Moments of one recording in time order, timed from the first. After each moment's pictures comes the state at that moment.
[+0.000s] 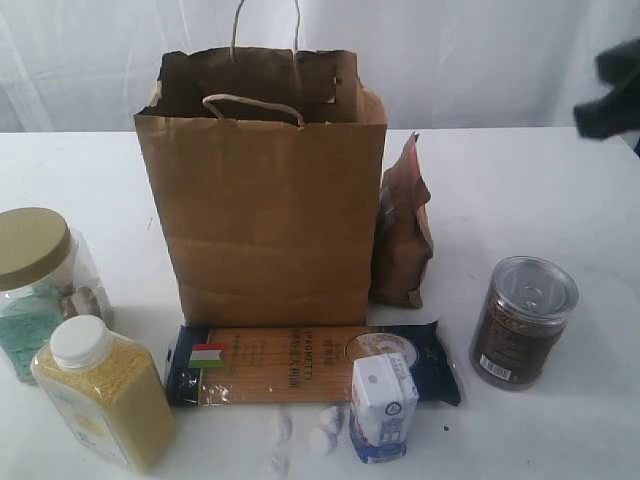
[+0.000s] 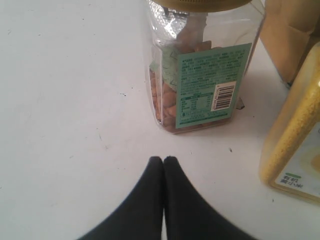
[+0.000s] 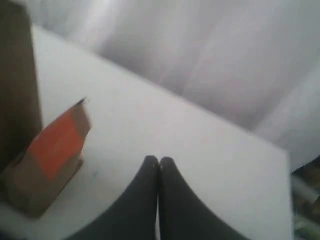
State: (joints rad) left arm -0.04 0.00 0.02 -0.10 0.50 0.09; right arm 0.06 1.09 -0.93 0.42 0.43 -0.78
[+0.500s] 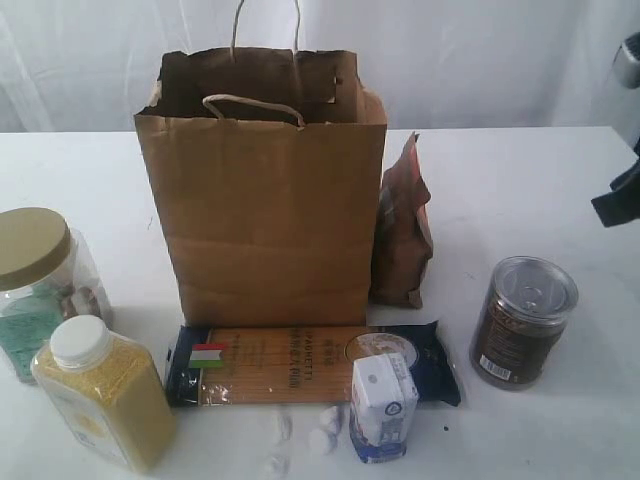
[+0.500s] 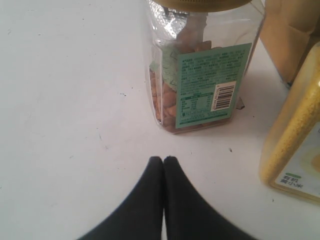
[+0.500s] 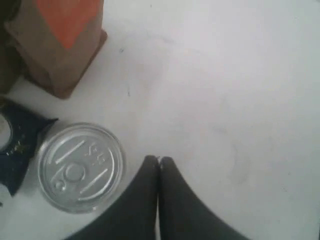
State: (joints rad) left arm -0.04 0.00 0.02 -0.10 0.50 0.09; right arm 0.03 1.13 -0.95 0.17 0.77 -0.50
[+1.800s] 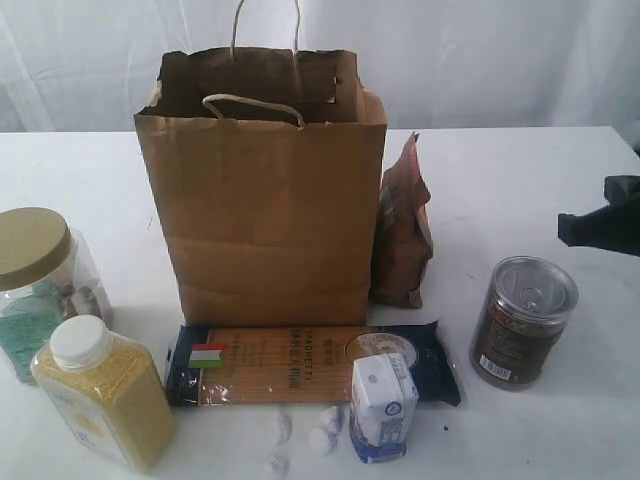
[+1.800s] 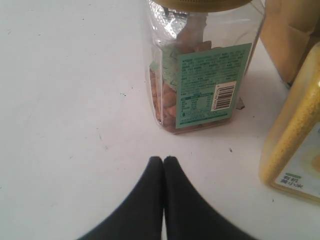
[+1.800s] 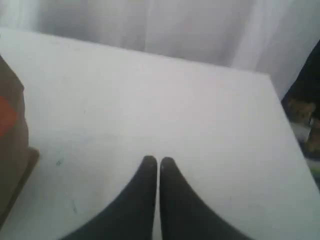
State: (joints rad) left arm -0.04 0.00 0.02 -0.10 0.50 0.09; right arm 0.04 1.19 -0.43 0.05 -0.36 -0.15
